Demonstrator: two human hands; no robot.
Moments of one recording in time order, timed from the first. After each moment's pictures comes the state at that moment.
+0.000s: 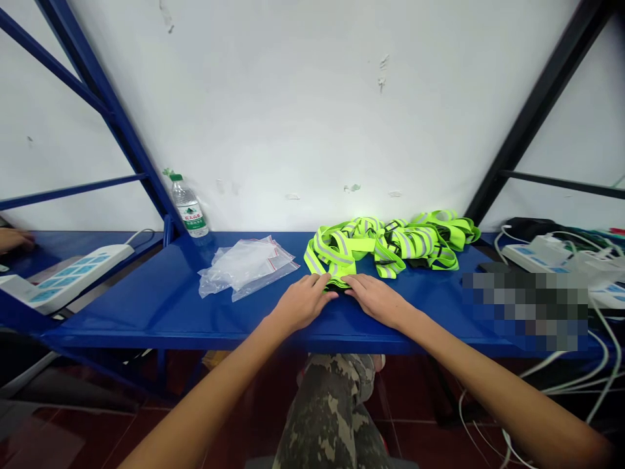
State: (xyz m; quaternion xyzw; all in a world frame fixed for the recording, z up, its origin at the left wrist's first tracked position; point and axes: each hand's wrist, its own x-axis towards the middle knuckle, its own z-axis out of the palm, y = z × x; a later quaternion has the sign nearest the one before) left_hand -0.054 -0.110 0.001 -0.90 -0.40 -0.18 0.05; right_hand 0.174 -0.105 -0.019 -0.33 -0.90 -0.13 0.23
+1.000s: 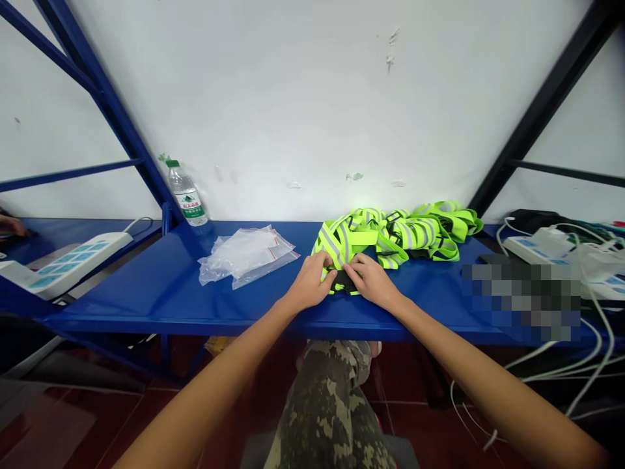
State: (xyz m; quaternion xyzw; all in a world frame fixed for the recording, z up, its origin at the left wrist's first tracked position) left_hand -0.035 -0.092 -0.009 -0.84 -0.39 -0.35 -0.13; right_hand 0.165 -0.088 -0.028 -0.43 -0.83 0.00 0.35
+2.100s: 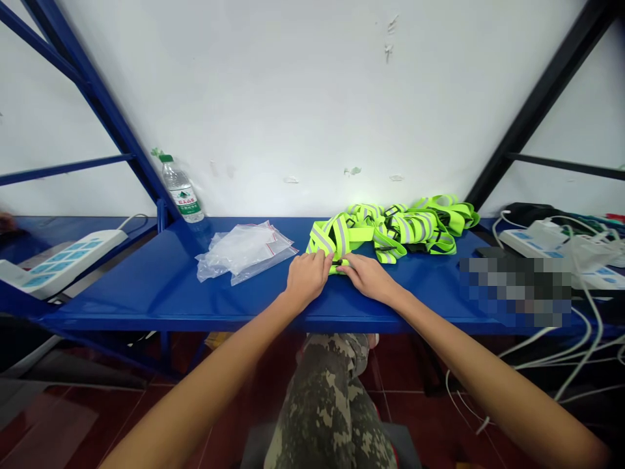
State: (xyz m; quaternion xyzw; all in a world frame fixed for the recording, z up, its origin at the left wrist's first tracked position) left_hand -0.025 -0.100 0.000 -0.82 -0.53 -0.19 0.12; right_hand 0.164 -0.097 -0.013 -0.44 -0.86 0.02 0.25
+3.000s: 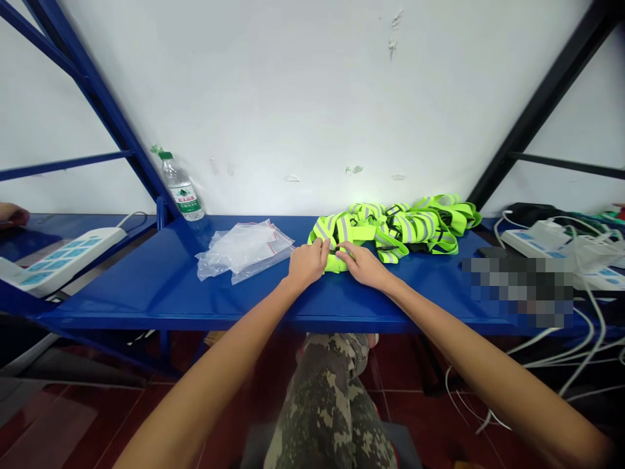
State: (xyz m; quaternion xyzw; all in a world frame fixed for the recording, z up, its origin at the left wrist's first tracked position) left_hand -0.023 -0.065 0.002 -0.78 -0.59 -0.19 0.07; right_hand 0.154 -0.072 -0.008 -0.46 -0.82 0.10 0.32
